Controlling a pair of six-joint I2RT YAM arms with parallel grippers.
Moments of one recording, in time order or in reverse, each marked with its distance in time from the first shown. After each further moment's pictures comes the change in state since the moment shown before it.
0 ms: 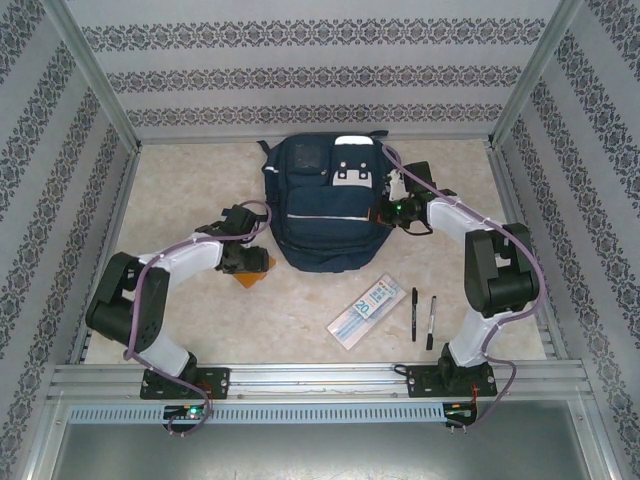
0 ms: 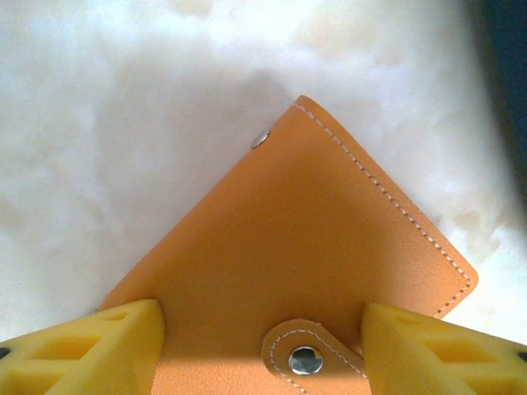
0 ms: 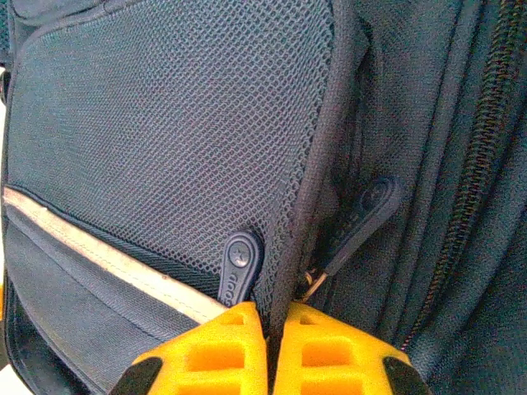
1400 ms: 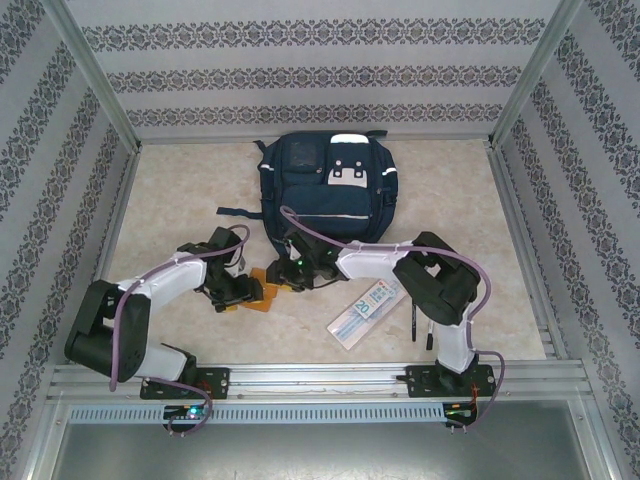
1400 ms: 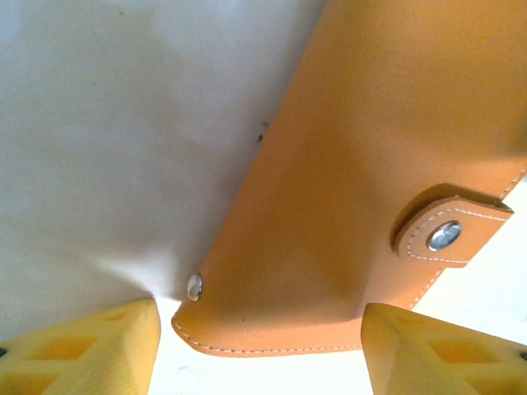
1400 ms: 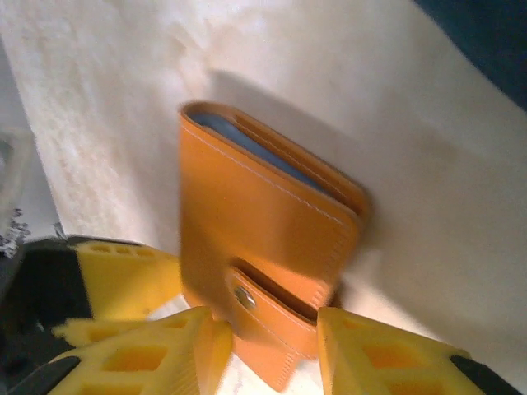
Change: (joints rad) left arm 0.049 -0.174 -0.167 -0.210 0.315 -0.124; right arm 0.694 0.169 -0.001 0.304 0.035 0.723
